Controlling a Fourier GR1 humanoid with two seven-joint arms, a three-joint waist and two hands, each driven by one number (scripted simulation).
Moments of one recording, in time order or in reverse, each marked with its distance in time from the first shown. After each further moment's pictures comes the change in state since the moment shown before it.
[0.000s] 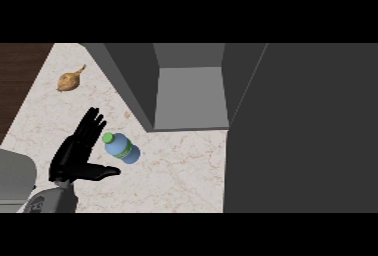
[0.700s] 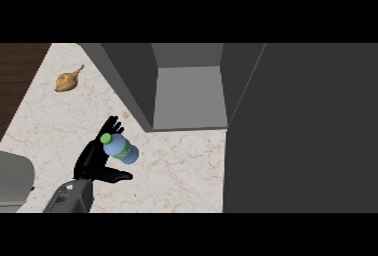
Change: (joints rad) left arm -0.190 0.010 0.007 0.553 -0.101 -0.112 -0.386; right arm 0.090 -0.079 0.027 0.000 0.016 -0.028 -0.120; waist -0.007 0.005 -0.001
